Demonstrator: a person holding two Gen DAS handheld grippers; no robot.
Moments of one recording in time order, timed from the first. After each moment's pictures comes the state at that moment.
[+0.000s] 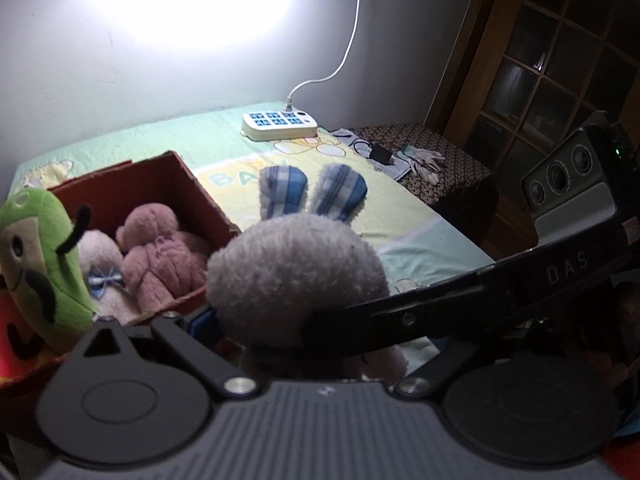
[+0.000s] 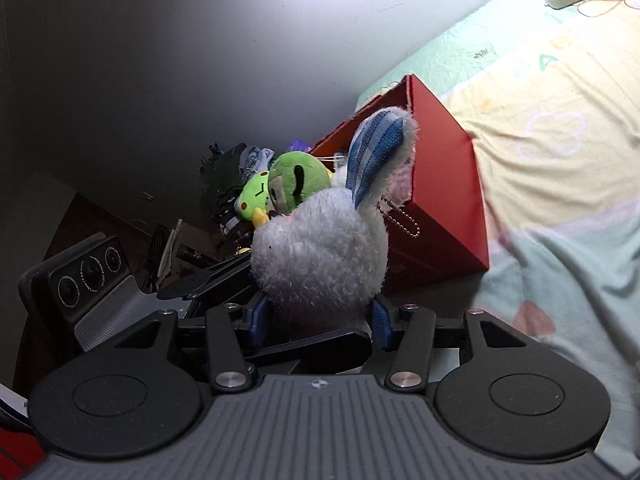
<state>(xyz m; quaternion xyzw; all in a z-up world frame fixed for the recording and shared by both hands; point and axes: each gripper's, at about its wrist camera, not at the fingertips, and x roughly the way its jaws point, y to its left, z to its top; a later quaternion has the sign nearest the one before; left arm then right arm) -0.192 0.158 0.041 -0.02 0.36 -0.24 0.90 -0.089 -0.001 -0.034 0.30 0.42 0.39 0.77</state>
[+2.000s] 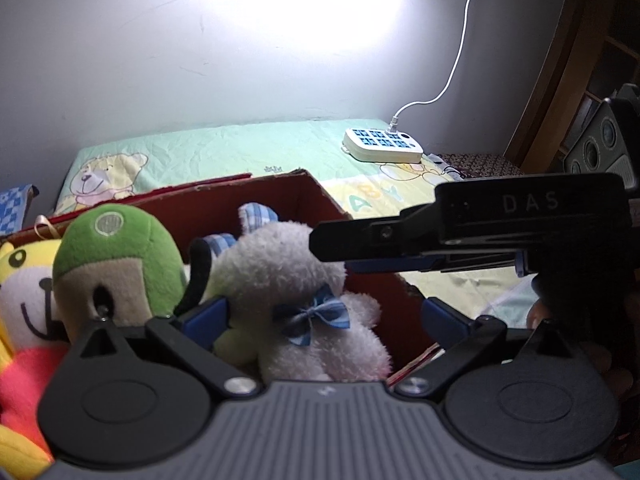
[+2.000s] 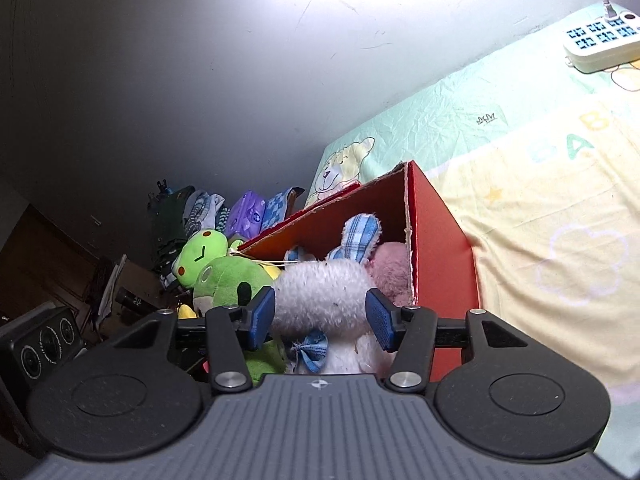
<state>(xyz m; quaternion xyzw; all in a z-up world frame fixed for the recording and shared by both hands) -0.106 0.223 0.012 -0.05 0.36 -0.14 0.92 0.020 0.050 -0.035 0.25 0.39 0.33 0.82</state>
